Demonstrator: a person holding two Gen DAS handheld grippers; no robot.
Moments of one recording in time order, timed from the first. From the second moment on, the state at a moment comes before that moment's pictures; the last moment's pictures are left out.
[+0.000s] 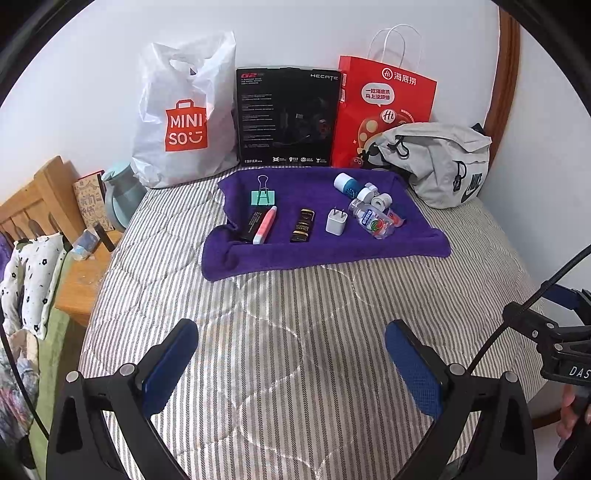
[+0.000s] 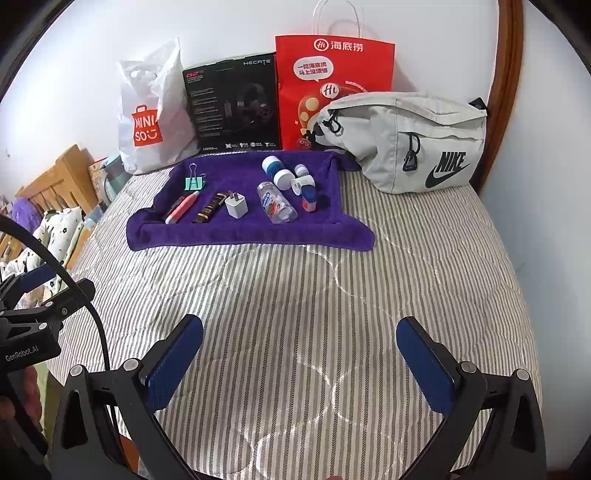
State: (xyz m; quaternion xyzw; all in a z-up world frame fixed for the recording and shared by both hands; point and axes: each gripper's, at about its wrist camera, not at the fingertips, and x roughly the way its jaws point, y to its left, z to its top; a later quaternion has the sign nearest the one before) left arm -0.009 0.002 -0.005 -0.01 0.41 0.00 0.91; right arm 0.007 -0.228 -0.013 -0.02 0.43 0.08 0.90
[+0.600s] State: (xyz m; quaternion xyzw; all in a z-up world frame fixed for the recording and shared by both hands) left arm -0.008 0.006 -0.005 -0.01 0.41 0.00 0.91; right arm 0.008 -0.228 -0.015 -0.02 0.44 0.08 0.90
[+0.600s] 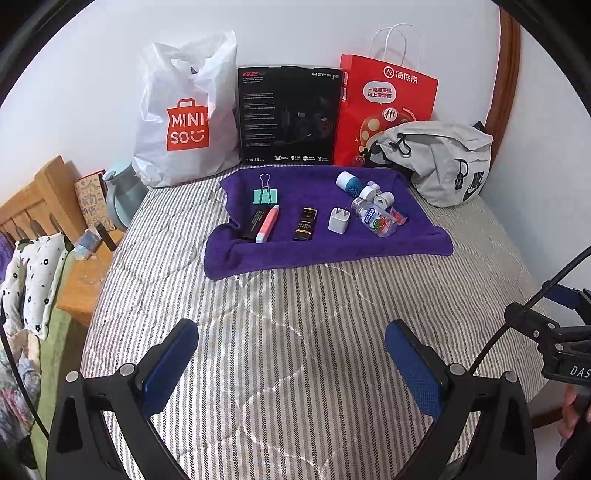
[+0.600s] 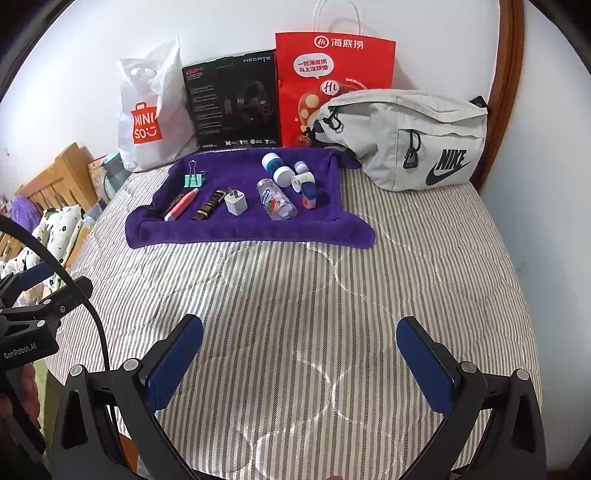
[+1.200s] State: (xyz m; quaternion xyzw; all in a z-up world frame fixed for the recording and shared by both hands) left arm -0.006 0.005 -0.008 -0.01 0.41 0.00 0.91; right arm 0.010 -0.230 -0.016 -0.02 0.43 0.08 0.90
